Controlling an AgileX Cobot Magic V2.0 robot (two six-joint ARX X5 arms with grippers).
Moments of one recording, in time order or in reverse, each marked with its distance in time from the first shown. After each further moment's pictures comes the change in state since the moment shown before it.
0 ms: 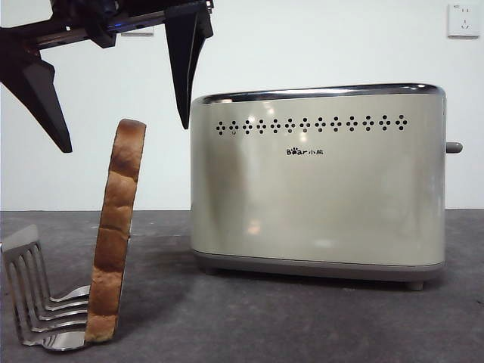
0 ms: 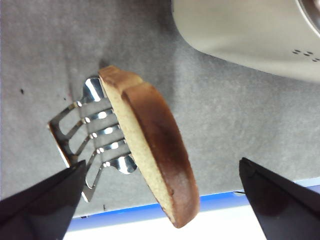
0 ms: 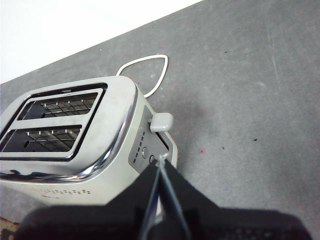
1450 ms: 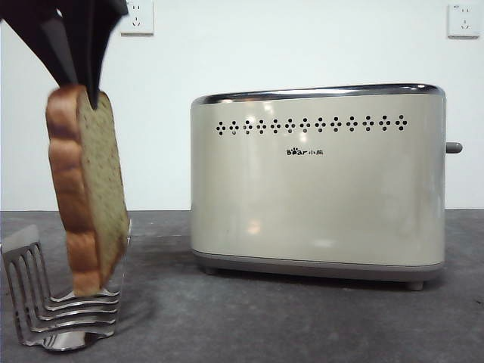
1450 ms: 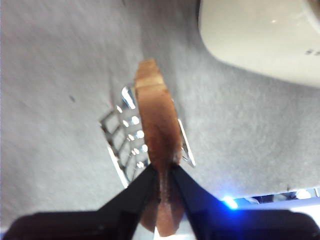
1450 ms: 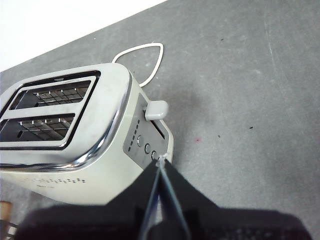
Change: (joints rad) left arm 0.009 -0.119 0.000 -0.068 -0.117 0.053; right arm 0.000 0.000 0.001 -0.043 0.000 0.000
